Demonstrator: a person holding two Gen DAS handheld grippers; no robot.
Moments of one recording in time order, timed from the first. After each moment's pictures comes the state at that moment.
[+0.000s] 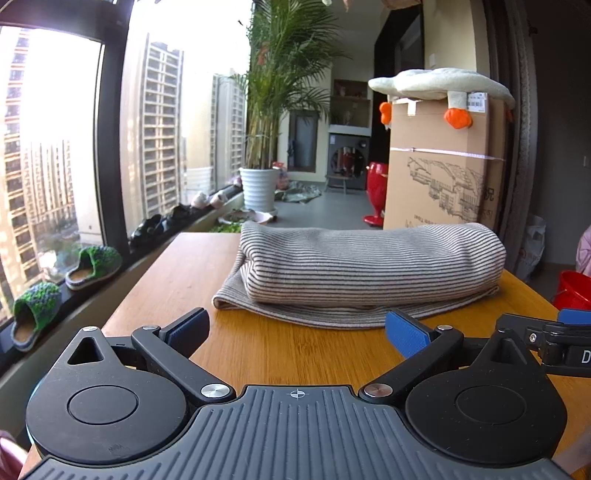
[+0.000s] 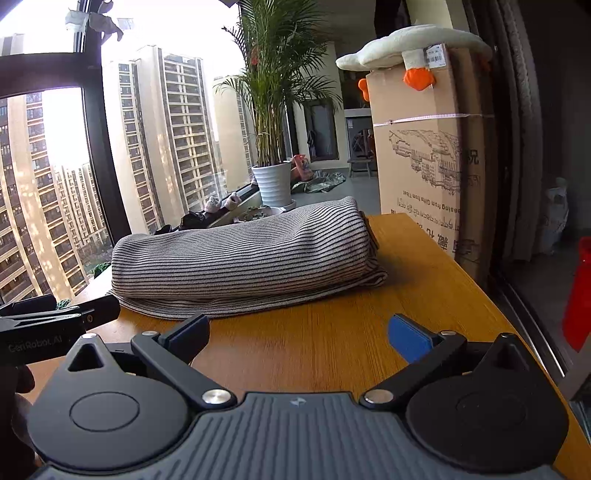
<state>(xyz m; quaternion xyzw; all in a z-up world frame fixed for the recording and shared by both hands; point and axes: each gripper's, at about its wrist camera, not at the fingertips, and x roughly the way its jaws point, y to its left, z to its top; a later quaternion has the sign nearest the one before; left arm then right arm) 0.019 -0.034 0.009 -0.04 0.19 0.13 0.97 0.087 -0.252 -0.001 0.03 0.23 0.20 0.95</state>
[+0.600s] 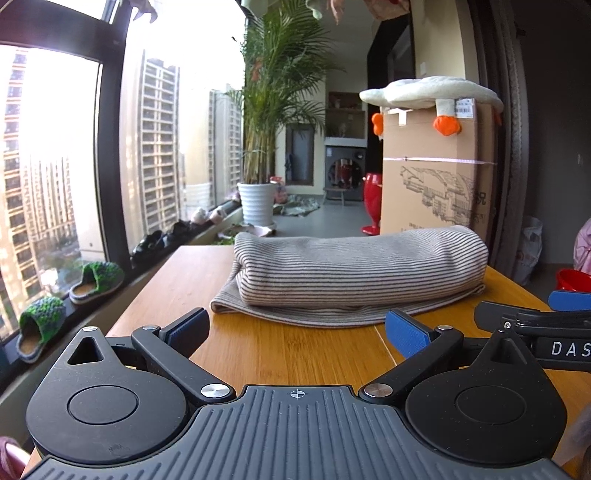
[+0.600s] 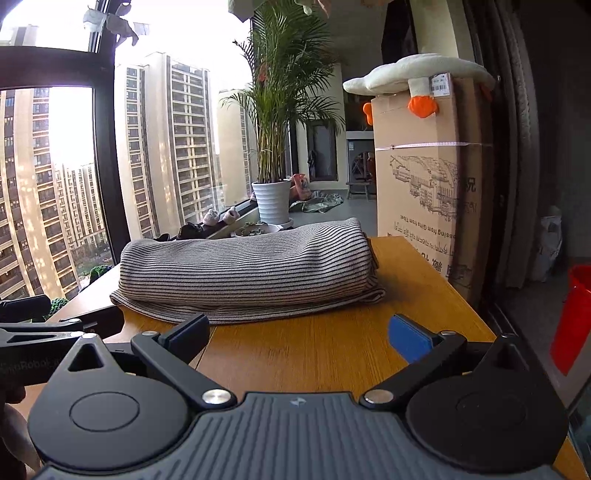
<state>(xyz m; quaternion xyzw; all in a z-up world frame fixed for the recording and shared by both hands) 0.005 -0.047 0.010 -0.02 0.17 0.13 0.98 0.066 -0.247 0.002 0.00 0.19 0.20 0.96</state>
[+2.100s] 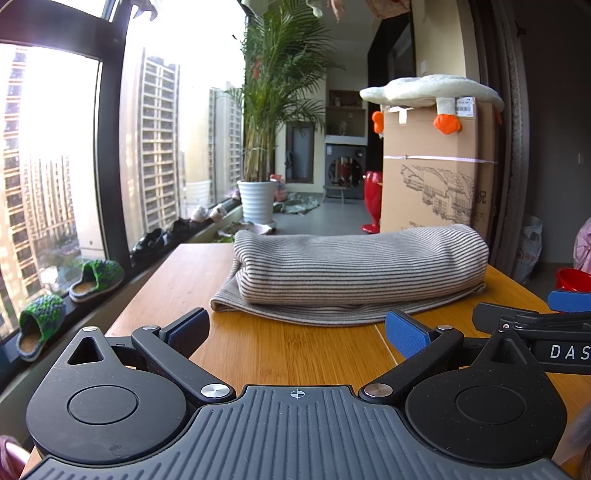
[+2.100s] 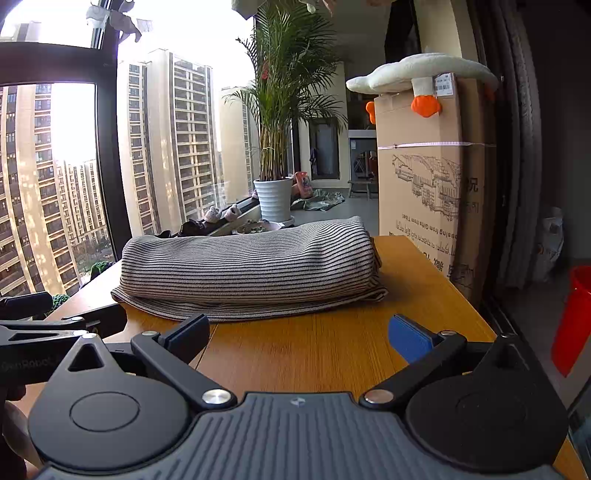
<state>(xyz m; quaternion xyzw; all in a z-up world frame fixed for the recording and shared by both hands) 0.005 -0.045 0.007 -0.02 0.18 0.13 0.98 0.063 -0.243 0.002 0.00 0.19 0.20 0.96</state>
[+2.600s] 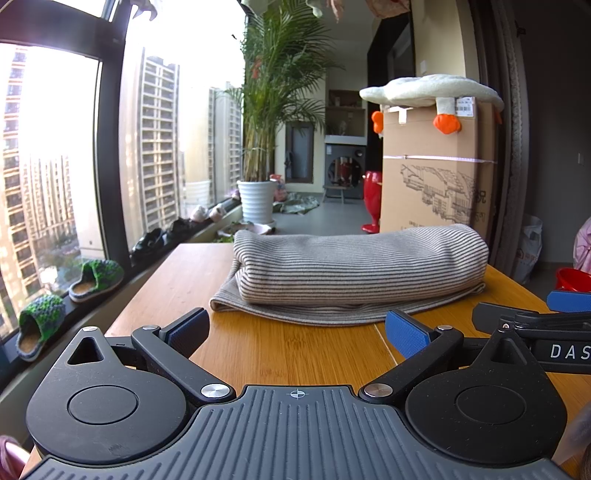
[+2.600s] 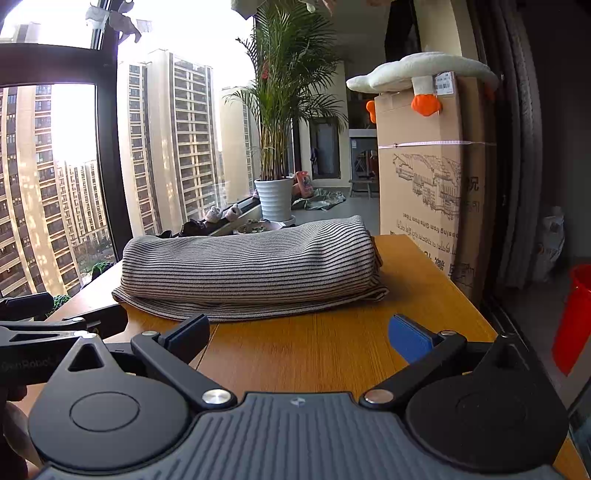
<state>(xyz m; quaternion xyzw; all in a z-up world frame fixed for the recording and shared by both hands) 0.005 -0.046 0.007 -0.02 0.18 0.13 0.98 0.062 -0.242 0.002 0.00 0.20 0.20 0.96</state>
